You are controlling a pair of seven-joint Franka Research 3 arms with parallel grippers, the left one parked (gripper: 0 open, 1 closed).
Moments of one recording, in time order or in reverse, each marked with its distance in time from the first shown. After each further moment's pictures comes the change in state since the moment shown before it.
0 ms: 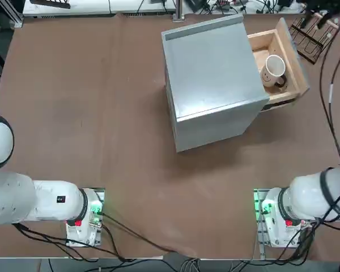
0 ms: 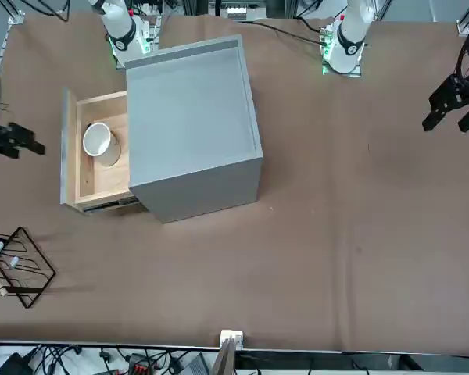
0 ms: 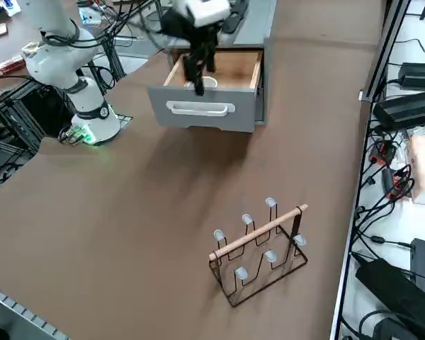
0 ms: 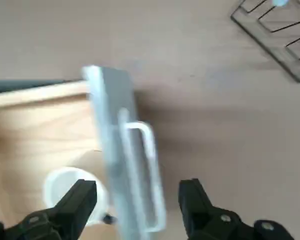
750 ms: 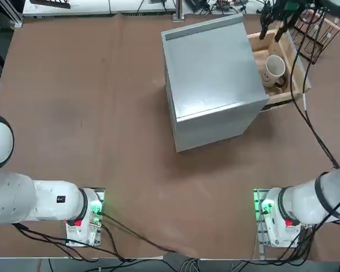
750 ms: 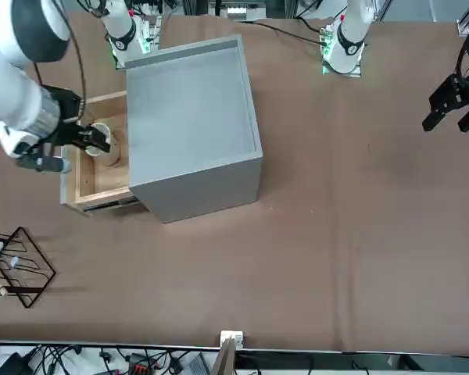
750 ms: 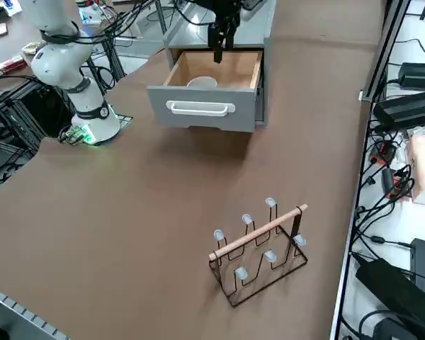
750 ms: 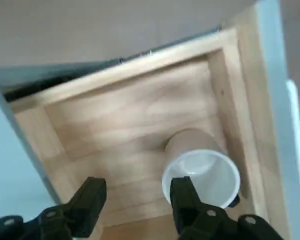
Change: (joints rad) arm 0.260 -0.019 0.008 -0.101 0.000 0.003 0.395
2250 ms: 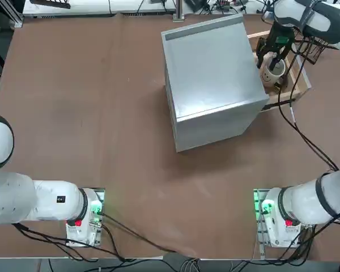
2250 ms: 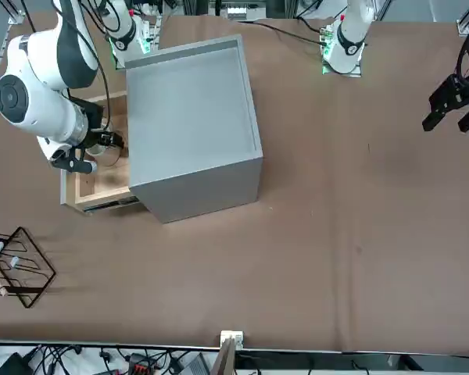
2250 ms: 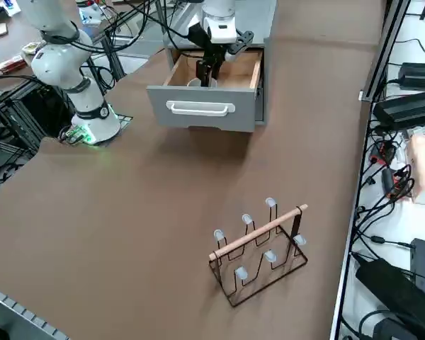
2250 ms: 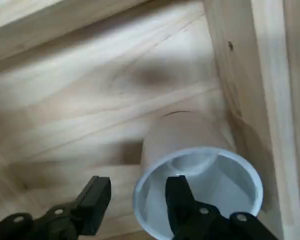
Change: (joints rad) arm 0.002 -0.031 -0.007 -0.247 -0.023 0.142 0.009
